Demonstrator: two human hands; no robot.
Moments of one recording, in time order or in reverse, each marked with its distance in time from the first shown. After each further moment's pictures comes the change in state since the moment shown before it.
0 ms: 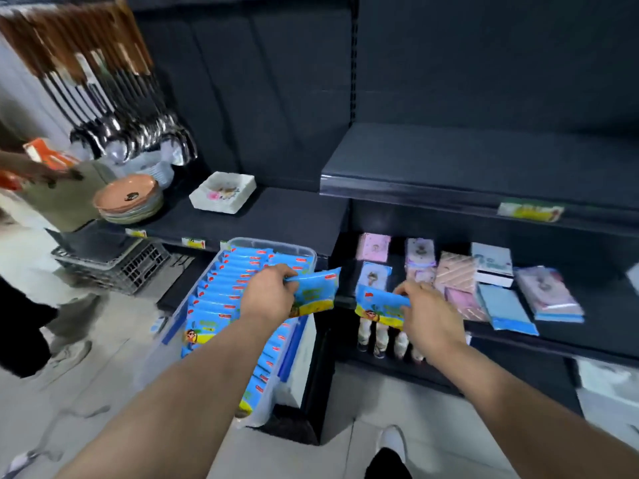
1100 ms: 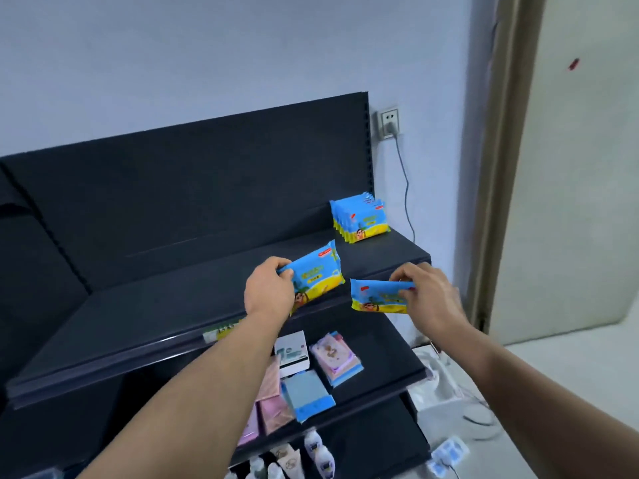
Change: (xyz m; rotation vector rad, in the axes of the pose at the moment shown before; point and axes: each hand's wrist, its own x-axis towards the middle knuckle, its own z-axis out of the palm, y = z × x) left_hand -0.076 0.497 0.147 -0.311 0.040 0.510; right_hand -0.084 0.365 -0.288 0.105 0.612 0.408
